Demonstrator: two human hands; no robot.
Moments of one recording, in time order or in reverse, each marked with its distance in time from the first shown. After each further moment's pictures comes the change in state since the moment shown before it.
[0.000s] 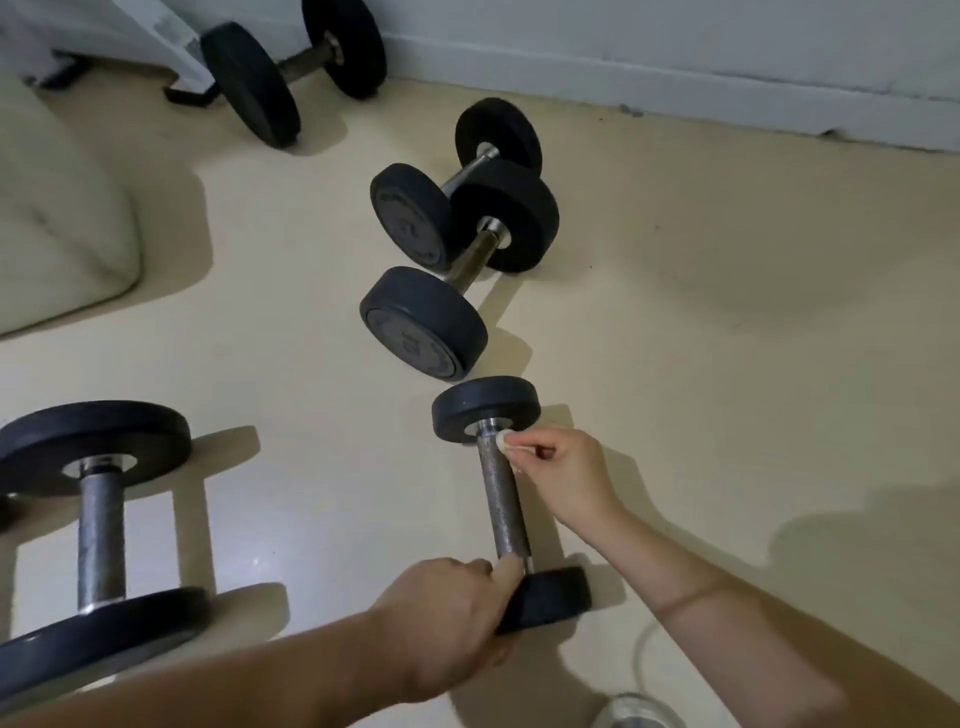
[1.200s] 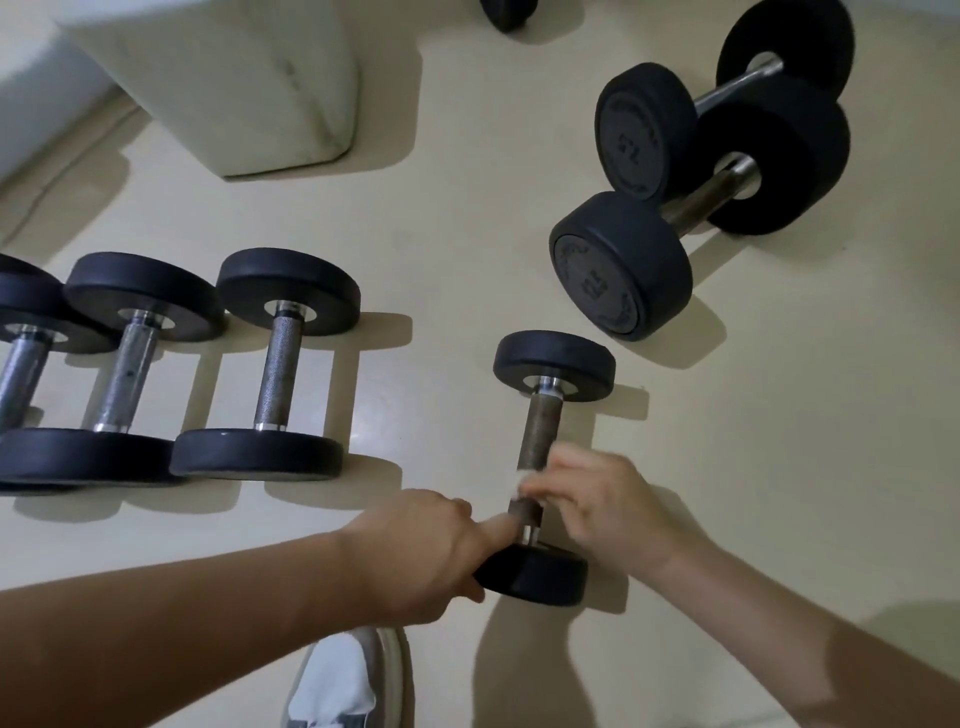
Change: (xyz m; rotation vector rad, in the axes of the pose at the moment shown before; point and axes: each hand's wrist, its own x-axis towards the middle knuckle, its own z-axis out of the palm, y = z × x) left_hand -0.076 -0.042 0.013 0.008 -0.089 -0.279; right_hand -0.021 -0.013 0.061 -0.336 -0.594 -0.806
